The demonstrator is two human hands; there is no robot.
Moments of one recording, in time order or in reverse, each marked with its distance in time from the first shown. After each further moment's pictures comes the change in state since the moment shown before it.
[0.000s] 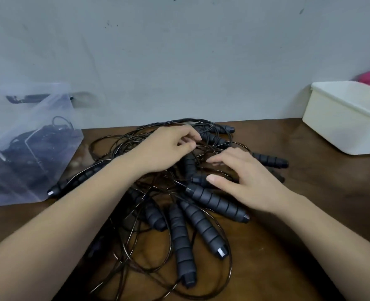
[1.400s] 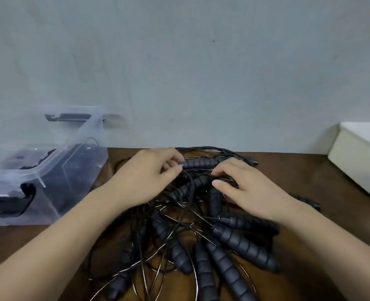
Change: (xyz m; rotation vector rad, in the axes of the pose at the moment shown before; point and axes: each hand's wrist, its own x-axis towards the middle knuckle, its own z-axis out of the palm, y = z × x) left_hand -0.053 -0.033 -0.081 0.141 0.151 -0.116; right_hand 0.094 -0.031 -0.007 -0.007 -0.120 -0.008
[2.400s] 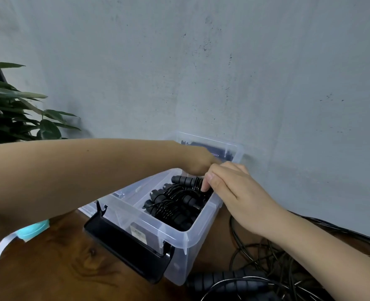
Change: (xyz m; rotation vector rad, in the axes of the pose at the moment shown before) left_hand 0.076 -0.247 -0.163 0.630 -0.536 -0.217; right_hand 0.275 -0.199 0.125 0.343 -0.005 -0.590
